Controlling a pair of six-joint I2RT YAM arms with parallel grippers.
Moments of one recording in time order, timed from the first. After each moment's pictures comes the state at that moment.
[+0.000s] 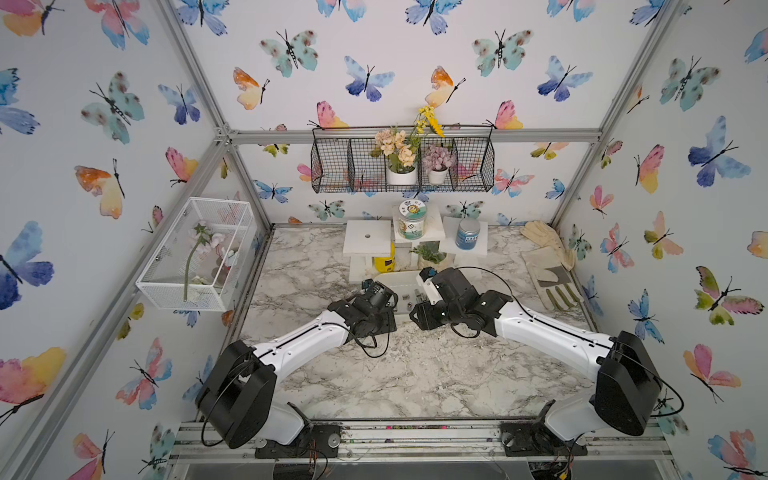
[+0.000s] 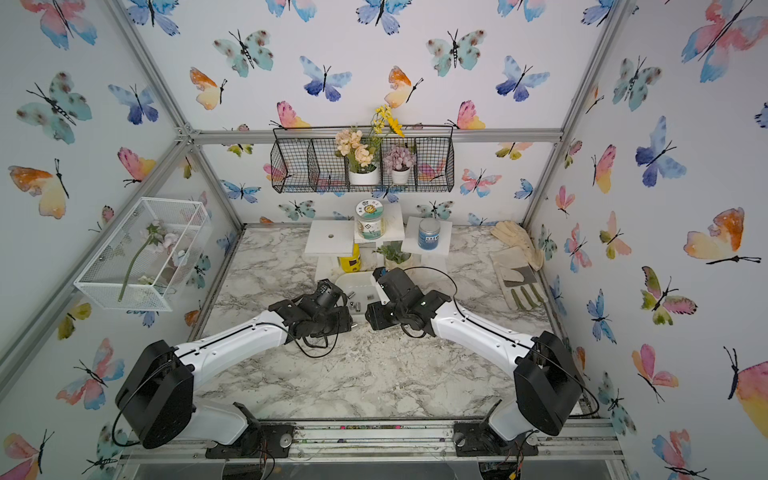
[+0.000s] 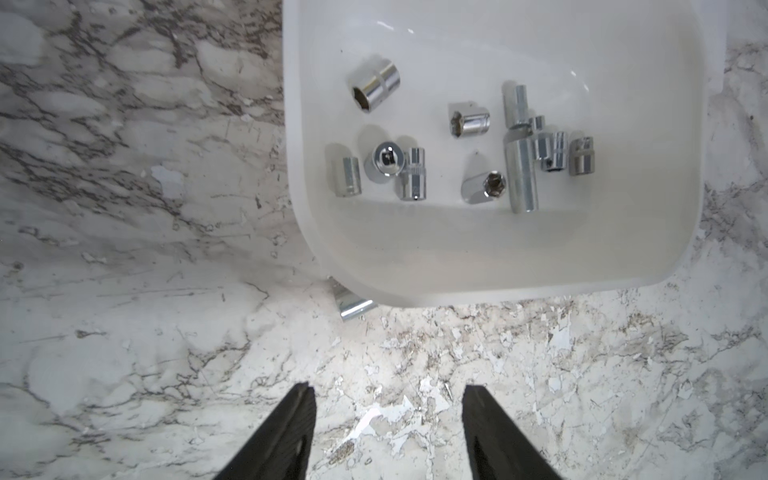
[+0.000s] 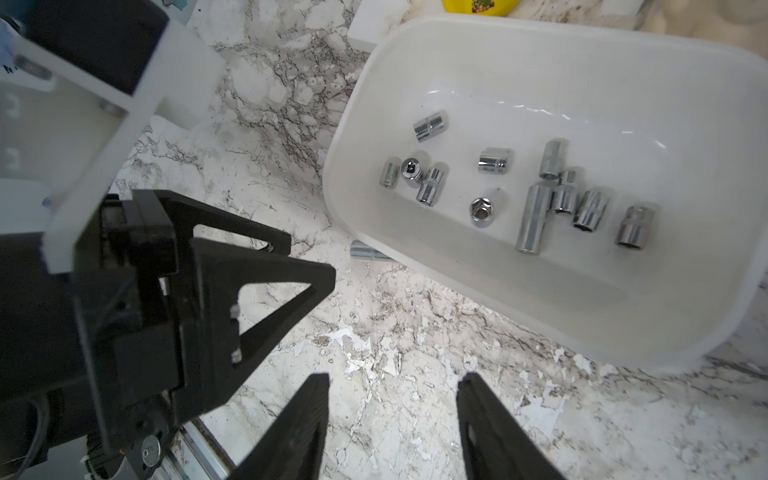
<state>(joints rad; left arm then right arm) -0.72 1.44 0.92 -0.51 -0.06 -0.80 0.83 1.51 1.11 -0.46 -0.12 0.40</state>
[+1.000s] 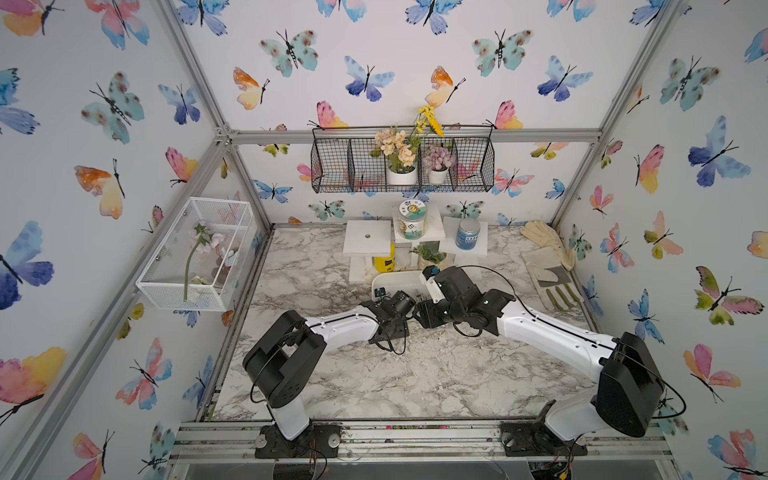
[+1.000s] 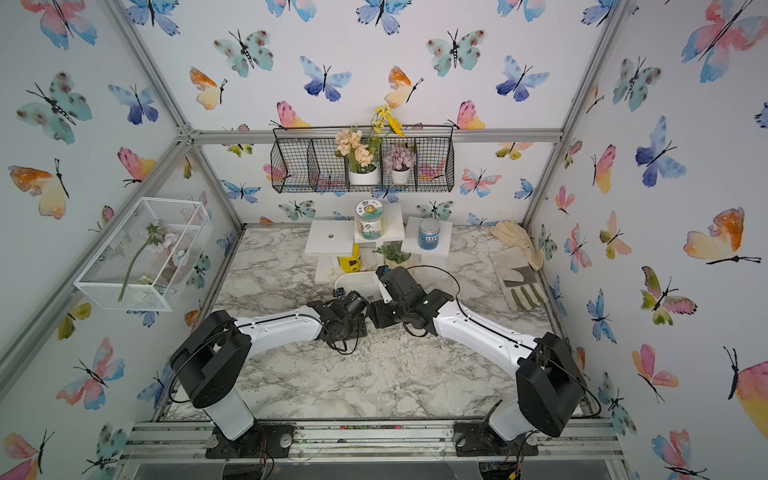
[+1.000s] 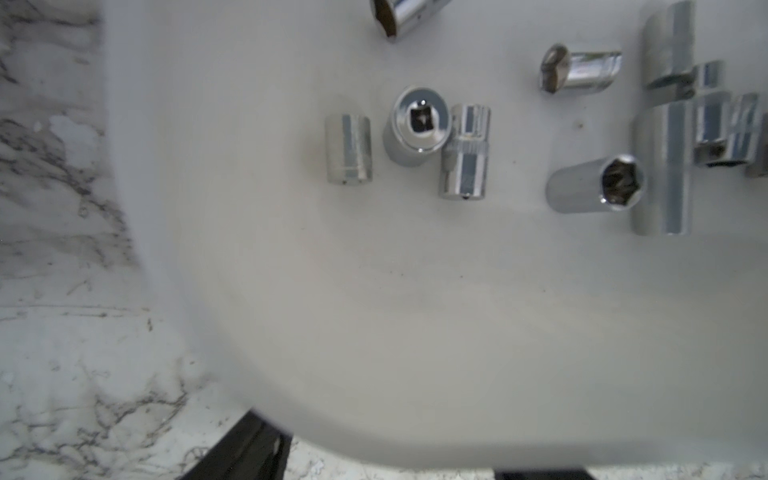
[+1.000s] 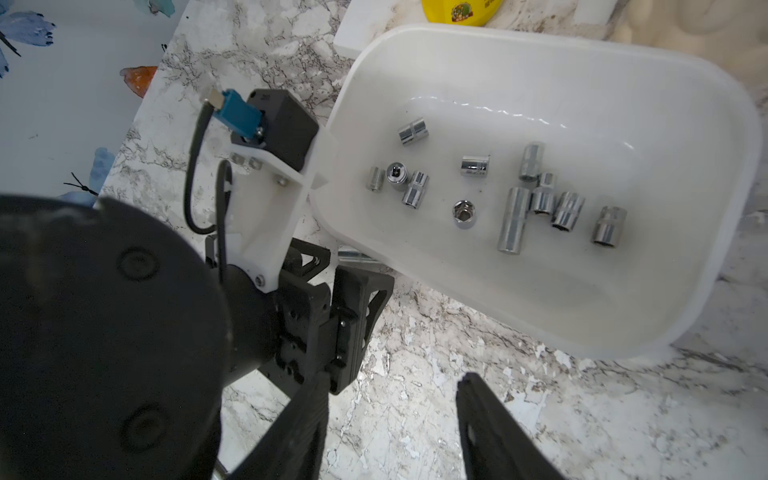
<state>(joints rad) -0.80 1.73 1.01 -0.48 -0.22 -0.92 0.82 1.49 1.11 -0.47 -0.10 0.39</state>
